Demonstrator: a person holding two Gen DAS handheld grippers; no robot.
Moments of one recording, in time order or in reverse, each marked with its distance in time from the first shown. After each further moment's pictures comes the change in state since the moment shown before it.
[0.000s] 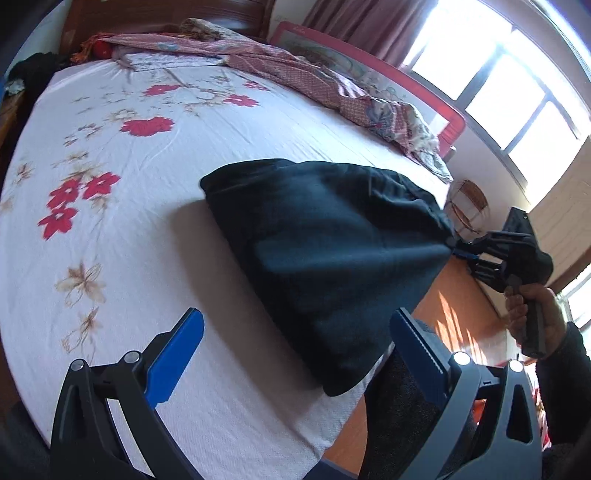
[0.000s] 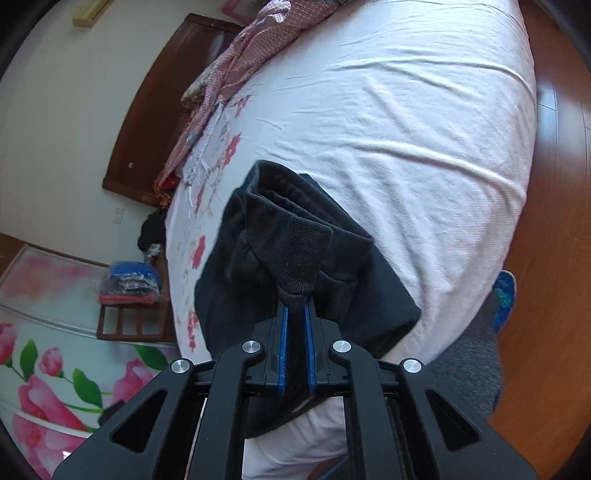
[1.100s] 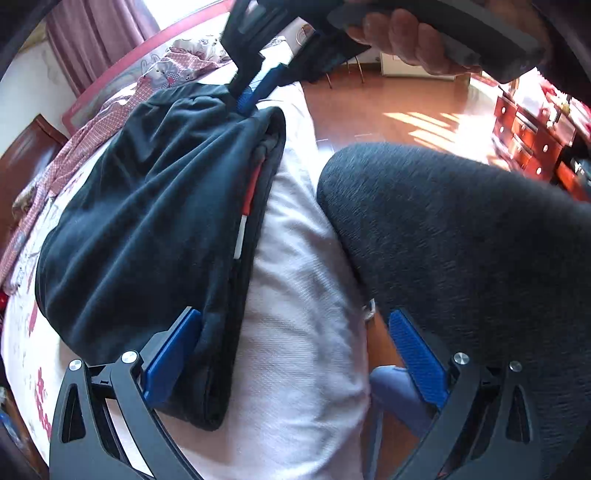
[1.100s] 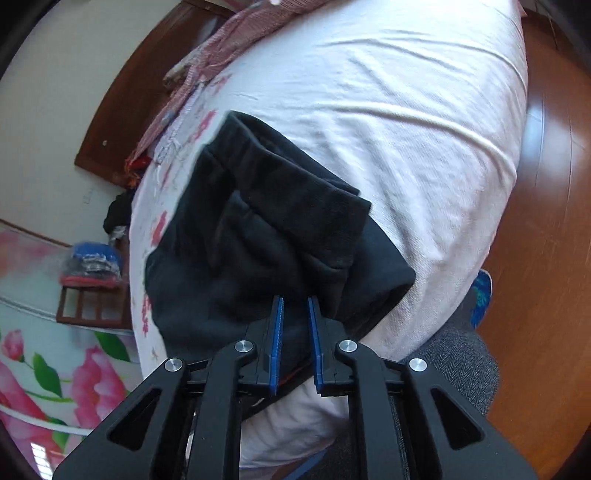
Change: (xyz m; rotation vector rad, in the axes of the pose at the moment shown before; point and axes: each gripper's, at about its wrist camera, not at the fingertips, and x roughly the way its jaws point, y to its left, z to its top) left arm 0.086 -0.150 -0.109 0.940 0.163 -0.004; right arm 0.008 0.021 -0.015 -0.158 -0.081 -0.009
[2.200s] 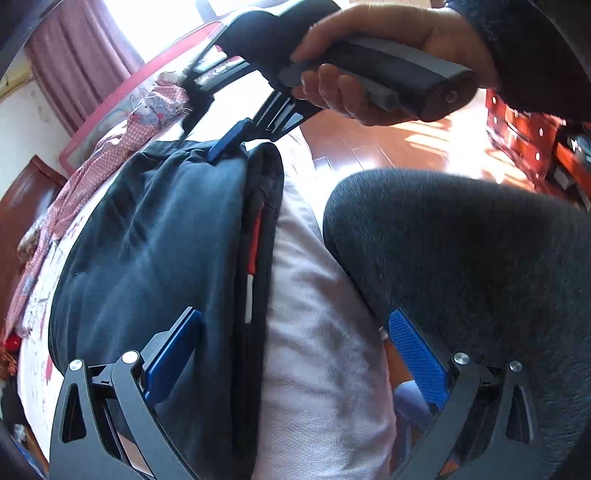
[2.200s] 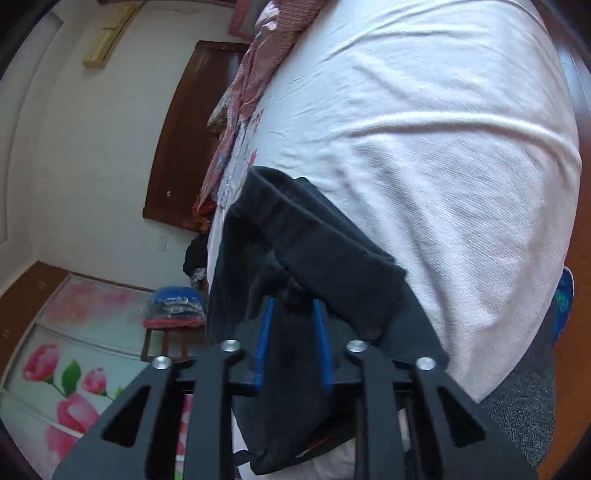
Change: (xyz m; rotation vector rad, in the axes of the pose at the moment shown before) left arm 0.016 -0.011 0.024 0.167 -0.005 0.112; right arm 0.045 -0.076 0.017 0.224 -0.022 0.276
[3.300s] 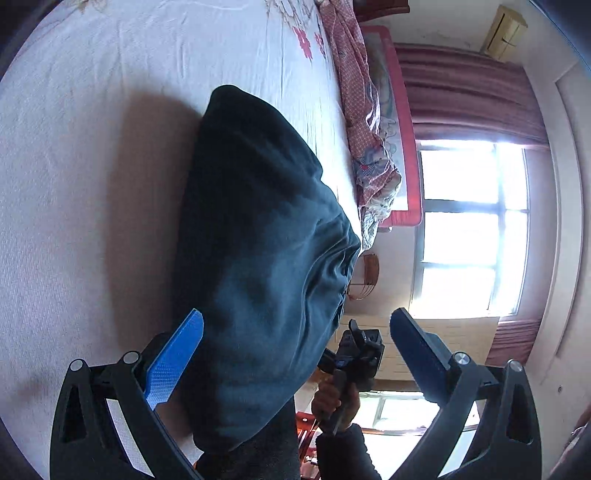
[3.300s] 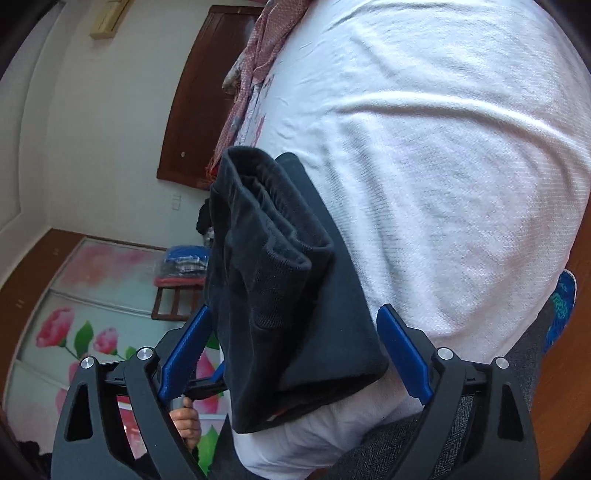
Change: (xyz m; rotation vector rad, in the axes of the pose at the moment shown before) left arm -0.001 0.199 -0.179 -1.796 -0.296 -0.646; right arm -0.005 -0.019 0.016 -0.099 0.195 0.073
